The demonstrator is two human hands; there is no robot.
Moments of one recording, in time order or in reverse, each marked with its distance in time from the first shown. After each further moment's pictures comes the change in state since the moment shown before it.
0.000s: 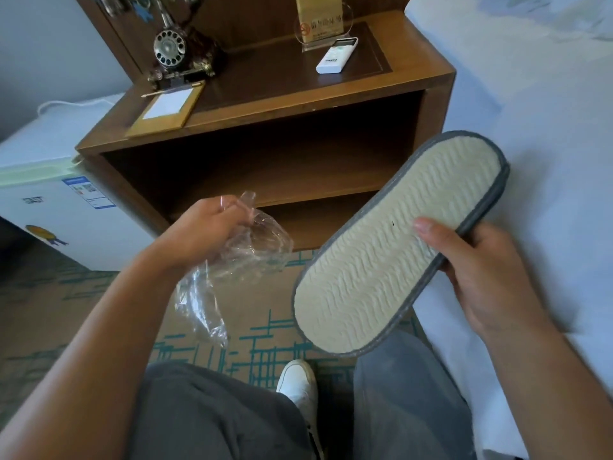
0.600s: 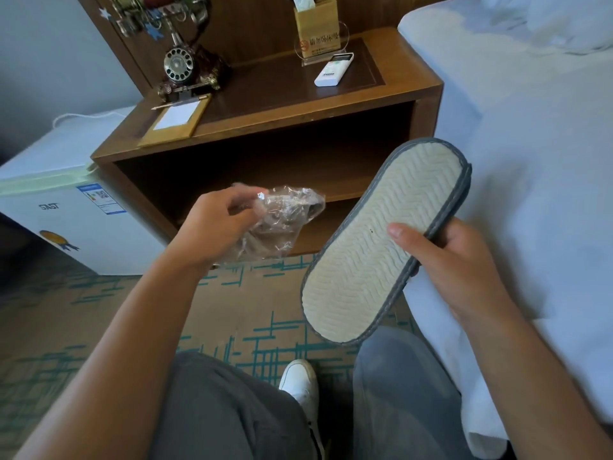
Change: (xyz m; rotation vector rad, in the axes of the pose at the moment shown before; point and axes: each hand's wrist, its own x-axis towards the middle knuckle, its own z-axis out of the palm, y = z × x) left_hand -0.016 0.014 0.009 -0.052 0.134 0.212; right_hand -0.008 -0.005 0.001 -0.200 -0.086 -0.088
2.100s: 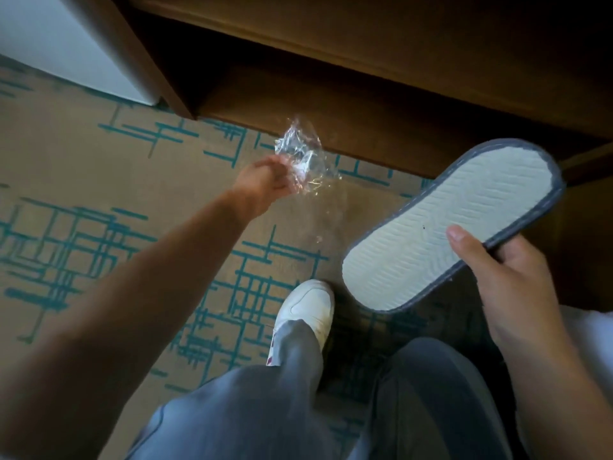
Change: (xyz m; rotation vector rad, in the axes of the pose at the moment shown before) left_hand 0.144 -0.377 0.161 -0.998 0.019 -0.897; right_hand 0.136 0.194 0.102 -0.368 -0.029 0.408
